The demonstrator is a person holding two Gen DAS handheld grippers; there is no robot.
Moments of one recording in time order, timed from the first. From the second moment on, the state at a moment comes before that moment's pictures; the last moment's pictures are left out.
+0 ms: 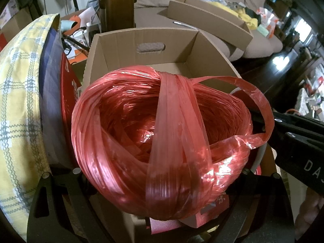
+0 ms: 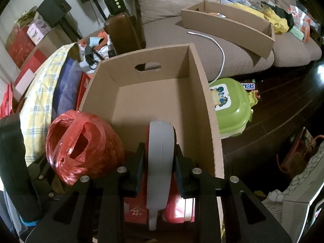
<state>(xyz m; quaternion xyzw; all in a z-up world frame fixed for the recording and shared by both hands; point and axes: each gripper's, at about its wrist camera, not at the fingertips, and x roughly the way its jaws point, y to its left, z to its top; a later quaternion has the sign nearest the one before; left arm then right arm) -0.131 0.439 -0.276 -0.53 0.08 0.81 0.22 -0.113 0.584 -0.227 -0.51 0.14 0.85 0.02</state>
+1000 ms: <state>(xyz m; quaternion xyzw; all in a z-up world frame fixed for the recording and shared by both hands) -0.133 0.439 -0.283 -0.54 0.09 0.81 0.22 -0.116 0.579 -0.234 -0.52 0.13 0.84 0.02</state>
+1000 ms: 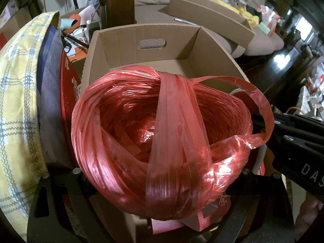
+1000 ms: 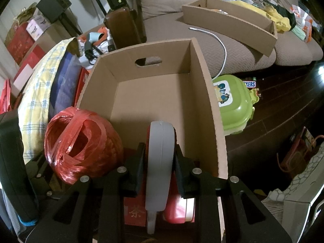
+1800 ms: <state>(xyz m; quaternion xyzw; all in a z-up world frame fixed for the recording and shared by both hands) -0.129 0.442 -0.289 -0.55 0.09 0.80 0.22 -0.117 0.580 -0.235 -0.52 0.13 0.84 0.02</state>
